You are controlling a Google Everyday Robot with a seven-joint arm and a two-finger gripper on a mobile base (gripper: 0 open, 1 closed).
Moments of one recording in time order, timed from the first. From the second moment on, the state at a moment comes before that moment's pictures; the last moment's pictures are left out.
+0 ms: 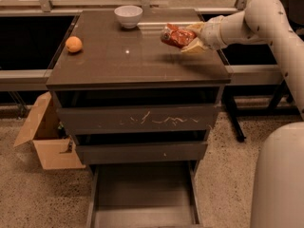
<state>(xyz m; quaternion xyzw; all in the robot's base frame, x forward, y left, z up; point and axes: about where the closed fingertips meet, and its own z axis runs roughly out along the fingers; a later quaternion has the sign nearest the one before) 0.801 -0.147 0.874 -0.60 0.62 0.04 0.50</state>
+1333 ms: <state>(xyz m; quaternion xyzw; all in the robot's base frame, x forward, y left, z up) 0.819 -0.176 0.880 -0.57 0.64 0.05 0.51</state>
